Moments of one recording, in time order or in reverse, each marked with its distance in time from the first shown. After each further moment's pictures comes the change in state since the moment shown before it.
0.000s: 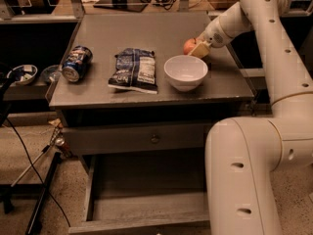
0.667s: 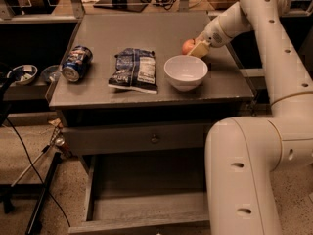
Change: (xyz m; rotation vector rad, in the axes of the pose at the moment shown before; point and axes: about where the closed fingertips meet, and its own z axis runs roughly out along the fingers) arm -0.003 -0.001 0.000 0.004 -0.012 0.013
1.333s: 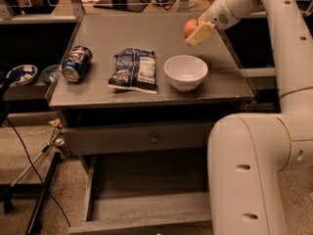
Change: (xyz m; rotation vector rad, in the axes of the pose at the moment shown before) arm -0.051 0.000 -0.054 0.072 -0.062 -0.075
